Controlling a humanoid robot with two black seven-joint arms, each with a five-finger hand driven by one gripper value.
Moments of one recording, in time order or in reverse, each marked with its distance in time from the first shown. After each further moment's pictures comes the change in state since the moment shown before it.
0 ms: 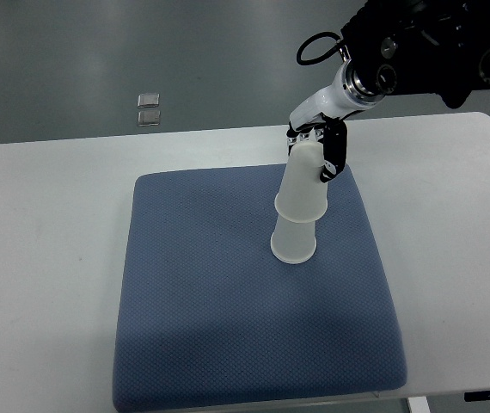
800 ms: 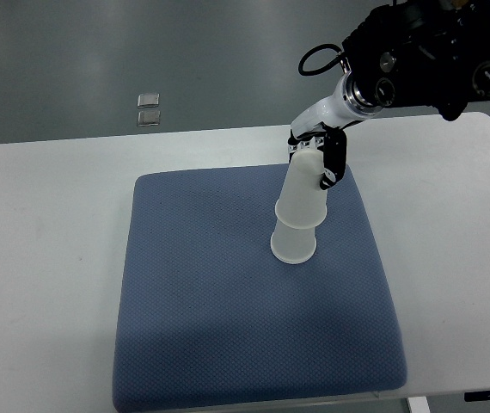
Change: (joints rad) left arm 0.000 0.000 0.001 0.001 0.000 0.003 0.000; right arm -0.042 0.003 0.000 0.001 0.000 -0.033 0.000
